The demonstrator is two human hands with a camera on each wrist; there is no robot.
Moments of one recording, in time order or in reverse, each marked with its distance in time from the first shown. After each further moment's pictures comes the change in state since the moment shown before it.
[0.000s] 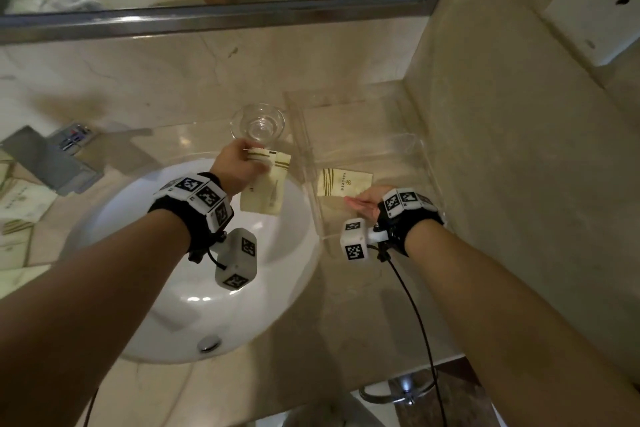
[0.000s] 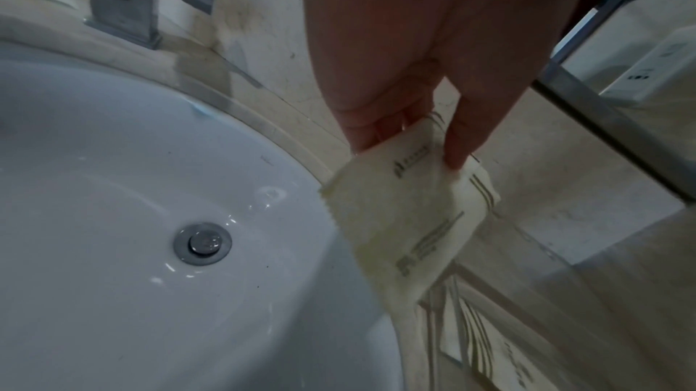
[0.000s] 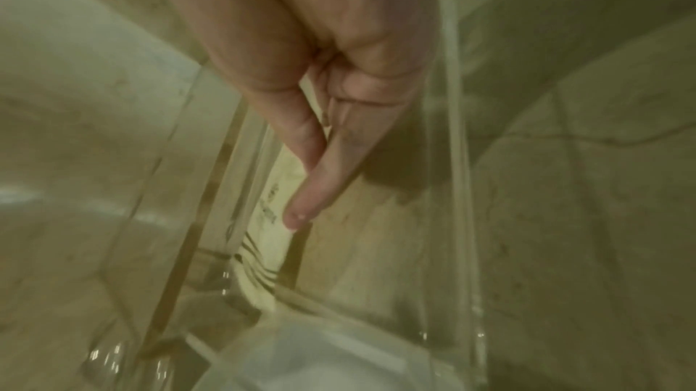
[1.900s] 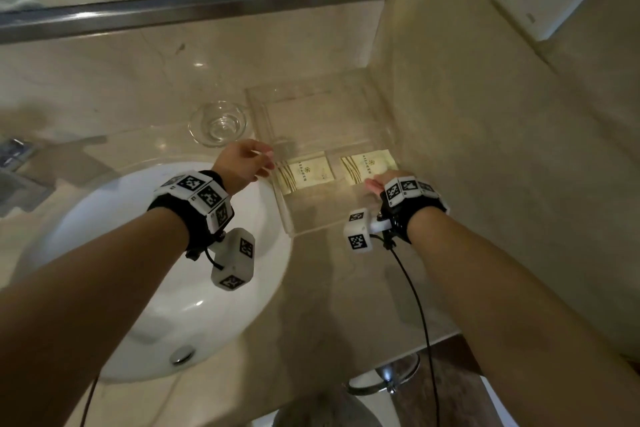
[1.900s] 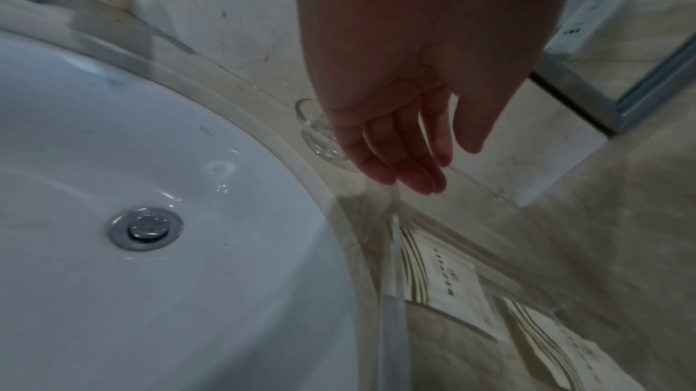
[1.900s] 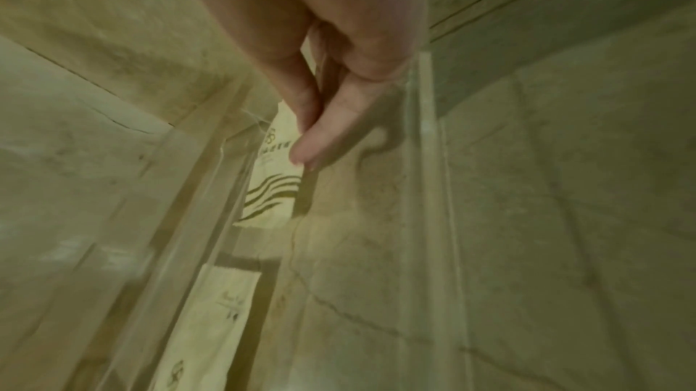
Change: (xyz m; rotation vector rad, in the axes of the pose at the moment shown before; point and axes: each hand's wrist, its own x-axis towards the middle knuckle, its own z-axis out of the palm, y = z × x) left_hand 0.005 0.017 0.057 0.072 -0.196 -0.017; right_hand -0.018 -0.012 -0.067 -0.604 0.358 -0.181
